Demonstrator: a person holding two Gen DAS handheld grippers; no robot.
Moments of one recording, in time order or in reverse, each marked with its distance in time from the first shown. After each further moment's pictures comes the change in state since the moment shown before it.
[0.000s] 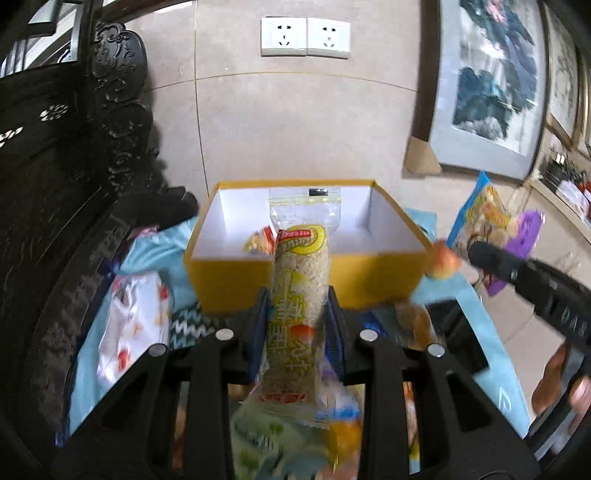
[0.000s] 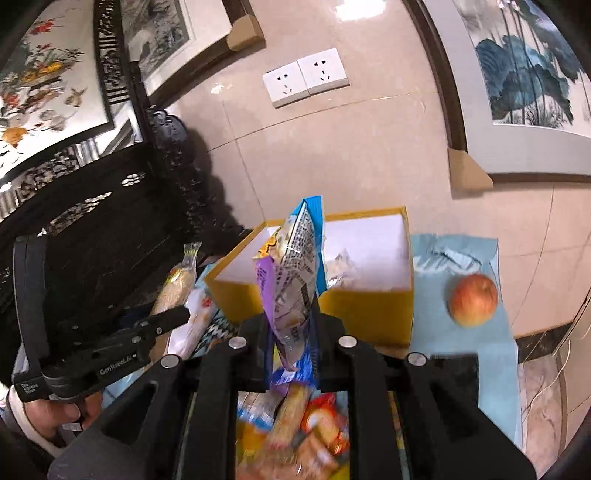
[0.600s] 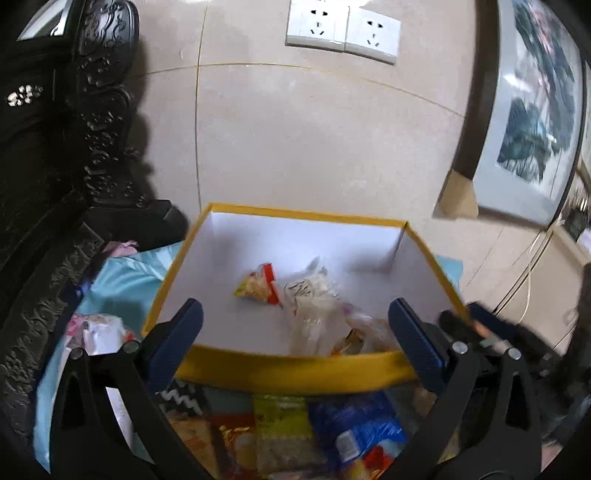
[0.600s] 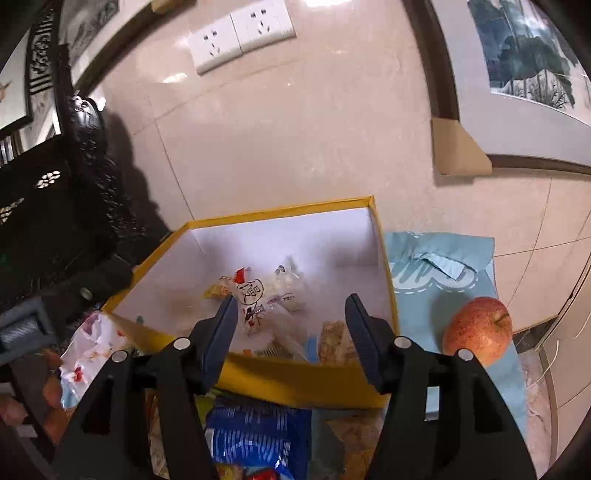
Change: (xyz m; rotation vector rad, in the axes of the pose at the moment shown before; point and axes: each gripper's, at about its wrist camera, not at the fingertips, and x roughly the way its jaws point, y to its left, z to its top) left arm 0.088 0.012 0.044 -0.098 -0.048 0.016; right arm 0.089 -0.053 0.004 0.050 0.011 -0.153
